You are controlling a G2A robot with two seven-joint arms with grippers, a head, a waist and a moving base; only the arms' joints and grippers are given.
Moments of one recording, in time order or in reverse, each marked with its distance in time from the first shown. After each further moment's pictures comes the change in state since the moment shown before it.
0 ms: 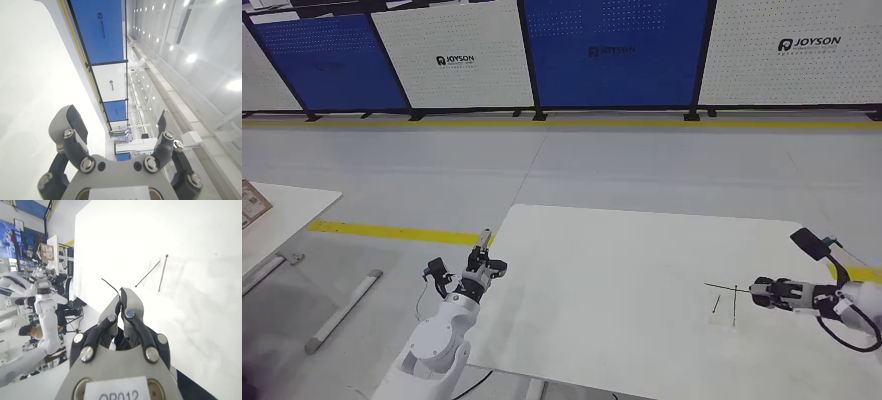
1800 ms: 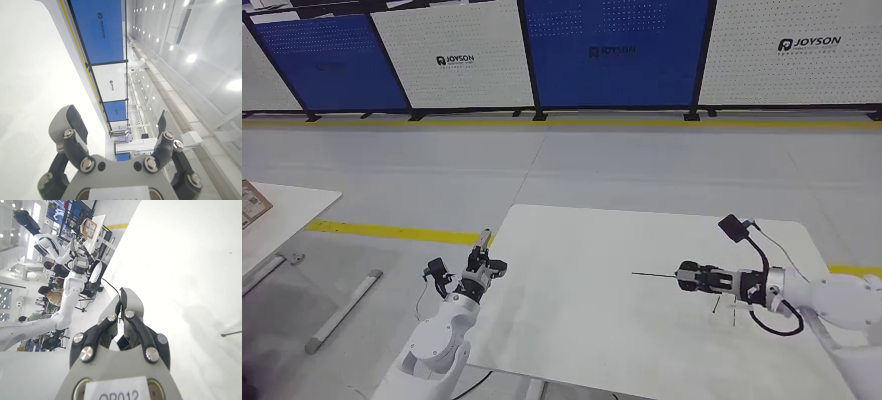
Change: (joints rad) left arm 0.000 0.000 0.000 0.000 0.000 0.000 0.000; right arm 0.169 -0.102 -0.314 0.056 0.210 -0.245 -0.205
